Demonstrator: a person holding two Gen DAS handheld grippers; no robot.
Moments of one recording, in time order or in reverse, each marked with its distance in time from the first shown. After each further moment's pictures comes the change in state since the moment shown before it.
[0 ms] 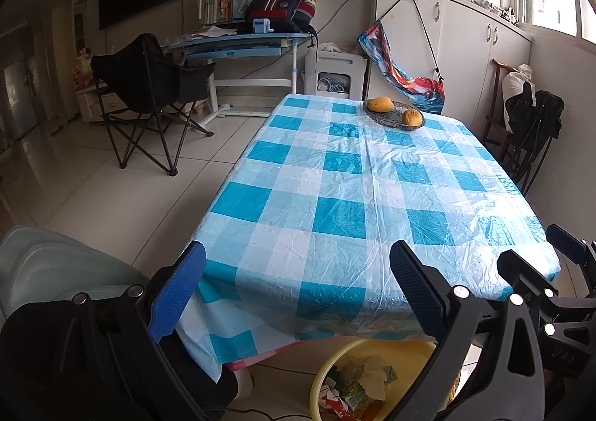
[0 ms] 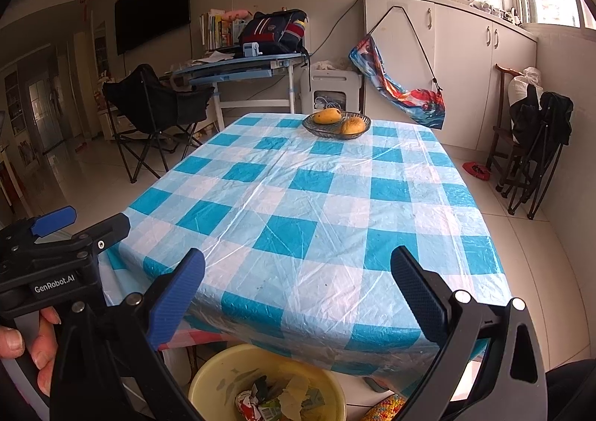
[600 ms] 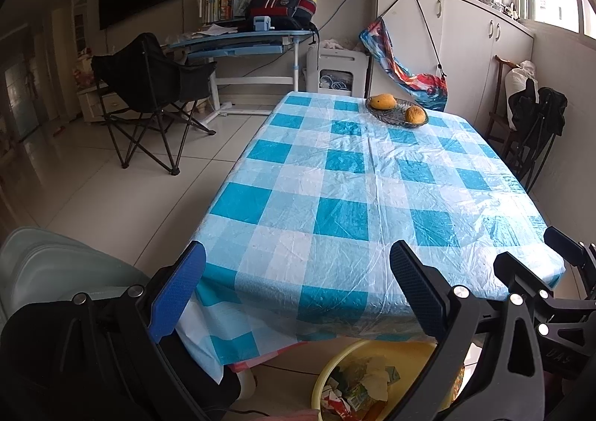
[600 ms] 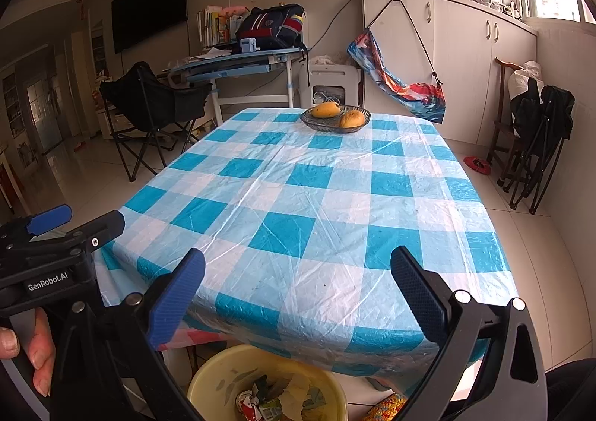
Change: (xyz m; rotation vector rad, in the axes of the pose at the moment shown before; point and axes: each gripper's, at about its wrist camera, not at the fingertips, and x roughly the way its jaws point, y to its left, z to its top) left arm 0.006 -0.002 0.003 0.008 0.009 0.013; right arm 0.011 -0.004 -0.002 0.011 0.022 0.002
